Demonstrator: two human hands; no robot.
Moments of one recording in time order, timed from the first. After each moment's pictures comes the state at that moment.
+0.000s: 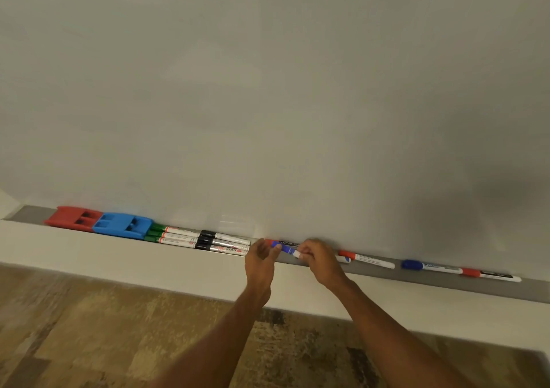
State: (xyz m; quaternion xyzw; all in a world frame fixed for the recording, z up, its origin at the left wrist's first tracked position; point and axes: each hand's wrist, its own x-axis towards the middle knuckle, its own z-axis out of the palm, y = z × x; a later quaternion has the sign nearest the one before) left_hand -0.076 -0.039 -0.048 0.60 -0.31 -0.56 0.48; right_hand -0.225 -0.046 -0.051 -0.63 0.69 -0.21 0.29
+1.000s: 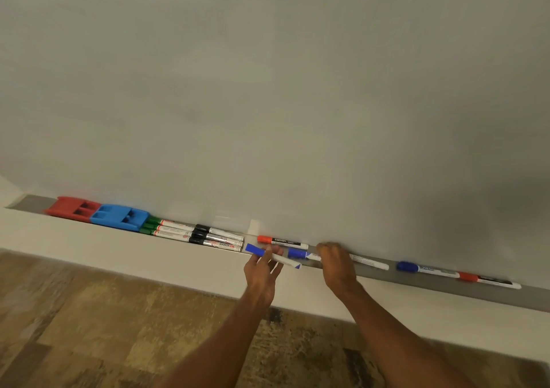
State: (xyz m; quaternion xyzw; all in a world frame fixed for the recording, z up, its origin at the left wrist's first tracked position) left_hand -0.099 -0.027 -0.065 0.51 -0.06 -0.66 0.54; right_hand -0.267 -0.032 -0.056 -0.70 0.71 -0.03 0.08
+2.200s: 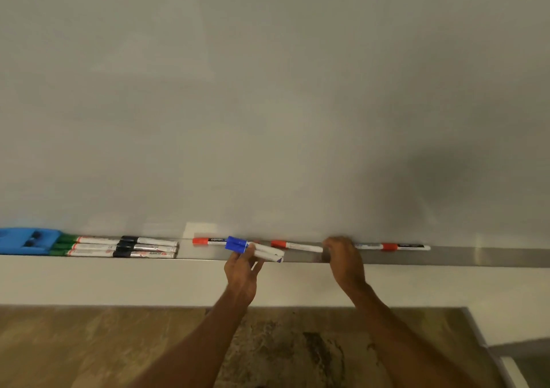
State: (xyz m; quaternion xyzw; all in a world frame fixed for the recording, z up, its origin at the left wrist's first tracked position) left_hand -0.192 -0.018 -0.065 0.50 -0.06 -0.71 0.50; right_hand -0.408 0.031 -0.045 -0.58 0.79 -0.18 0.10
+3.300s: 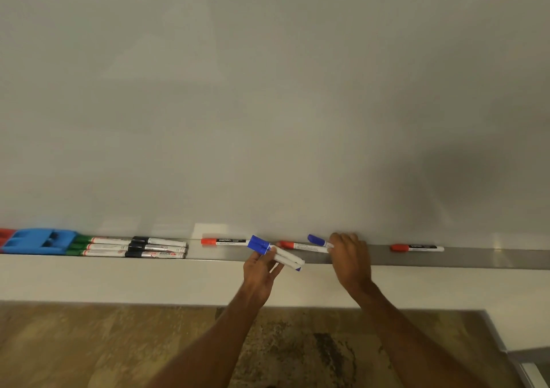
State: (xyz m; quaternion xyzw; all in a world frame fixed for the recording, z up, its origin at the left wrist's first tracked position) left_hand -0.203 -0.015 -0.070 0.48 -0.13 -0.75 0.44; right_hand -0.397 0.025 -0.031 -0.62 0.79 -0.03 -0.01
